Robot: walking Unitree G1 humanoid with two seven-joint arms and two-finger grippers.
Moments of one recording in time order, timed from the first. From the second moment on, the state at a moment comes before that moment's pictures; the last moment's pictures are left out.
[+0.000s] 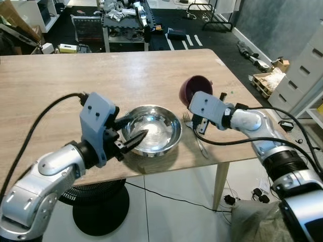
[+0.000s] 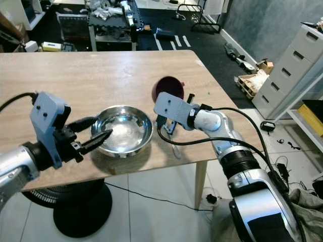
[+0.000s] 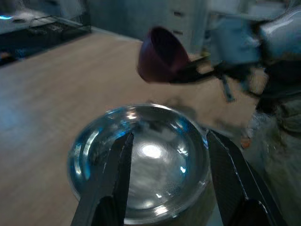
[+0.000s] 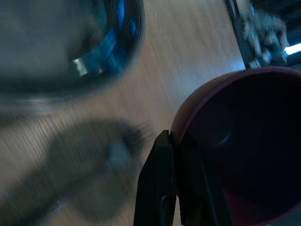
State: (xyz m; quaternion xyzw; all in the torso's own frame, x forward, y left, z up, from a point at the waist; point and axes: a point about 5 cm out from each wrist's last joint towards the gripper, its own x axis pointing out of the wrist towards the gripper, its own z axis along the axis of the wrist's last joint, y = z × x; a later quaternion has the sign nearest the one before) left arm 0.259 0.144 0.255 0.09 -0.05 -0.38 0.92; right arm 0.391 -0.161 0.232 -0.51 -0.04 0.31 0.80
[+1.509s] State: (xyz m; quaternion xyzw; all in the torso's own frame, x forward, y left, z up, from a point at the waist) left arm 0.252 0.145 0.261 0.09 -0.05 -0.41 0.91; right arm 0.385 -0.186 0.211 -0.59 0.04 0.34 0.73
